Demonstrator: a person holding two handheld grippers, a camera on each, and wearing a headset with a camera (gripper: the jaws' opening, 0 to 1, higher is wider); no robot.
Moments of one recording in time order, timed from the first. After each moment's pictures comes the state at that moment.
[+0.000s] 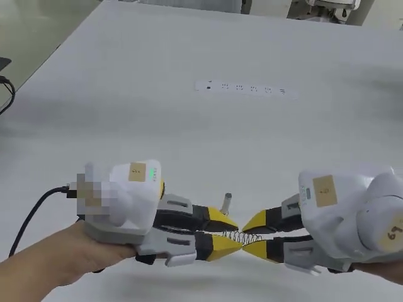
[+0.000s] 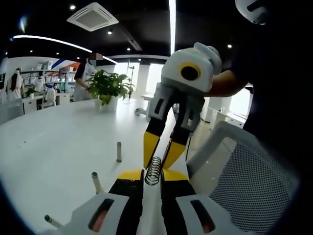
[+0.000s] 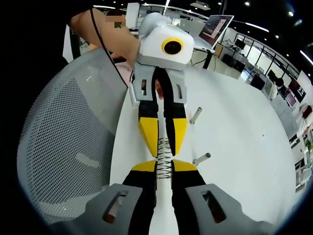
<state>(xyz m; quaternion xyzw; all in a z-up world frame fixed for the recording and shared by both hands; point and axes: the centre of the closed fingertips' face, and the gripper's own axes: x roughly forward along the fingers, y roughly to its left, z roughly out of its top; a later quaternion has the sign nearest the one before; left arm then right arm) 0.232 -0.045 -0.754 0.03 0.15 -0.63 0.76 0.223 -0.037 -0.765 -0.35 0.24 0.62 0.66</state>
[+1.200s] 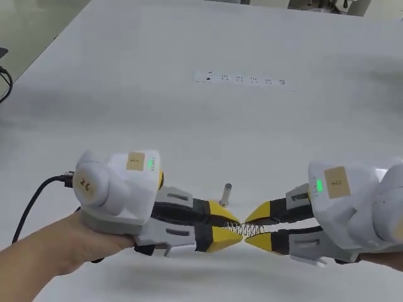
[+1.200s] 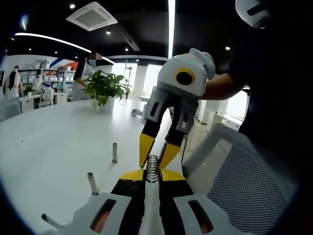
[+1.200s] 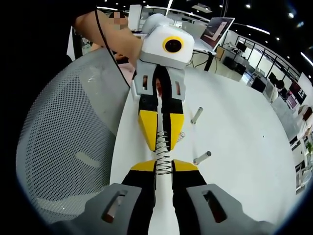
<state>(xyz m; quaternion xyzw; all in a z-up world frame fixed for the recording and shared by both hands) 0.225 -0.045 -0.748 0.02 0.15 -0.64 0.75 0.221 -0.043 -0.766 -0.35 0.23 0.62 0.66</state>
